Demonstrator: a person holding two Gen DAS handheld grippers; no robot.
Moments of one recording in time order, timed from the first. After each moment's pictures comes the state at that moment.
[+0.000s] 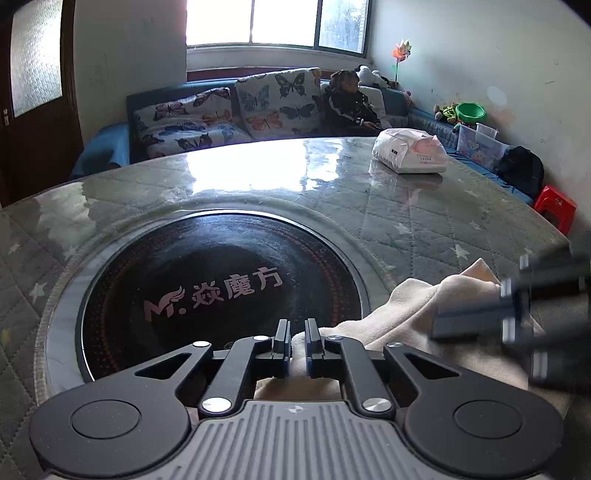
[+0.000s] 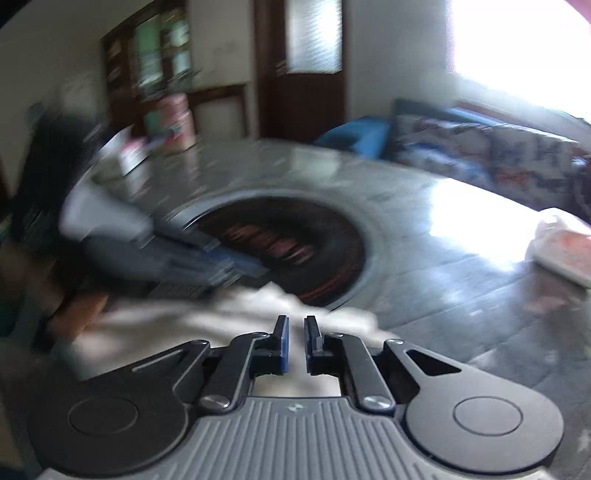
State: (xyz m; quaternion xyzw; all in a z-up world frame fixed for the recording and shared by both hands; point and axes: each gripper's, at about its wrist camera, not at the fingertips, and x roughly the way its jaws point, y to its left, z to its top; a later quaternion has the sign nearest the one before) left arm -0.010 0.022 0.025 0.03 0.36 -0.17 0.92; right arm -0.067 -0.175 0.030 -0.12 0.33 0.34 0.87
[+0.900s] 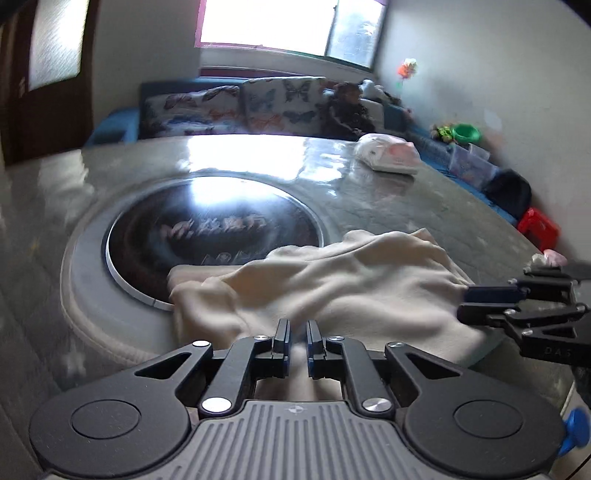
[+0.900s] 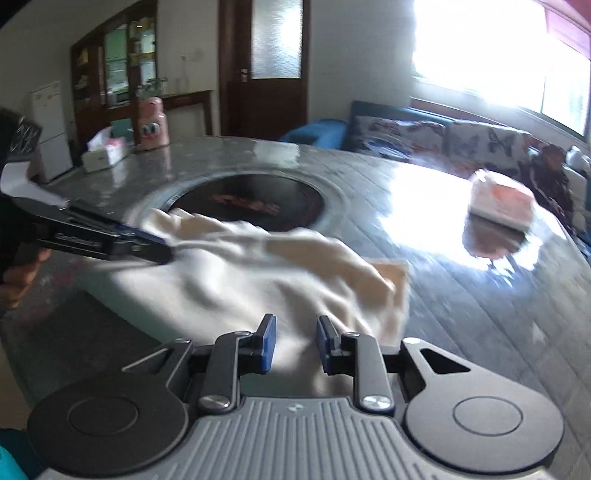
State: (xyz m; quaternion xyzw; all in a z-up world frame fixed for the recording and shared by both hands) left arm -0.109 0.050 0.030 -0.04 0.35 -0.18 0.92; right arm -0.143 -0.240 0.022 -0.09 0.32 0.25 0.91
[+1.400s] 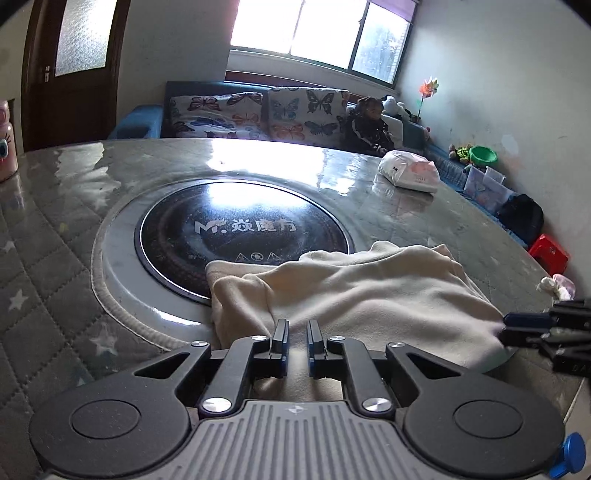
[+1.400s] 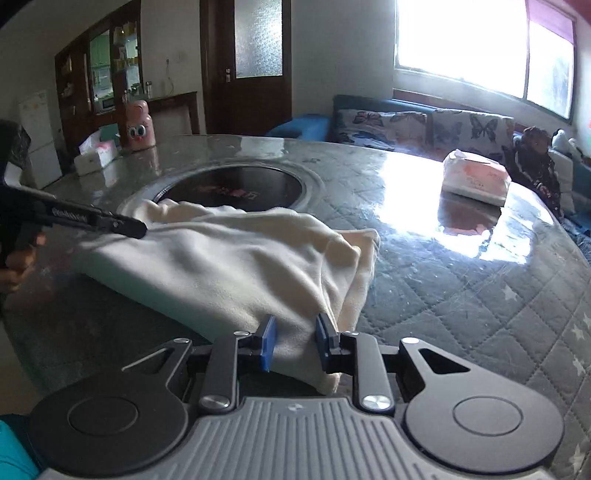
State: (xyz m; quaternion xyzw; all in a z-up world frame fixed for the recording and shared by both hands) left arm -0.116 0.066 0.036 -0.05 0.34 -0.15 0.93; right arm -0.162 -0.267 0.031 -0.07 0.32 0.25 0.91
